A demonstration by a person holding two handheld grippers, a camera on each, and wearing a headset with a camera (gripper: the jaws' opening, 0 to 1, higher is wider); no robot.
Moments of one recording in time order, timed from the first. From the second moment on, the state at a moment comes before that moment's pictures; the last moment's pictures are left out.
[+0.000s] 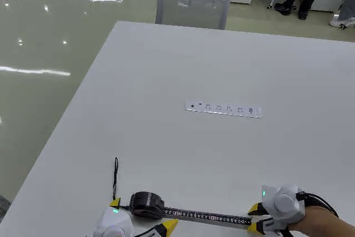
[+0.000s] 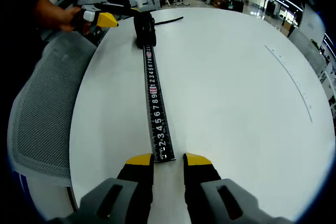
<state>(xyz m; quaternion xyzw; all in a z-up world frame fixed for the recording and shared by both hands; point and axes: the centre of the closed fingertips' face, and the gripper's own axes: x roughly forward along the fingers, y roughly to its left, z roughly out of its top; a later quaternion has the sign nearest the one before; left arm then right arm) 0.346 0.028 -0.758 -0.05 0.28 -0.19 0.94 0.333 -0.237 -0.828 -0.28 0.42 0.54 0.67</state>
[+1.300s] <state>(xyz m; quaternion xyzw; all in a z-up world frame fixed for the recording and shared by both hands) 0.376 0.037 -0.810 -0.11 0.31 -0.09 0.94 0.334 -0.236 -0.833 -0.32 0.50 0.47 0.65</state>
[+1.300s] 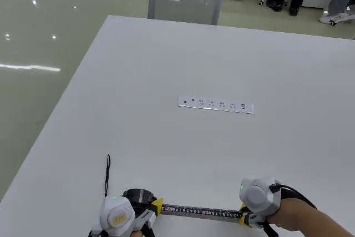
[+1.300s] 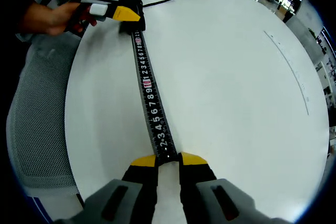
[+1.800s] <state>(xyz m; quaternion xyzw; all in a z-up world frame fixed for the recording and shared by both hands) 0.377 0.038 -0.813 -0.10 0.32 -0.10 0.94 0.333 -0.234 -0.833 -0.34 0.46 0.49 0.65</state>
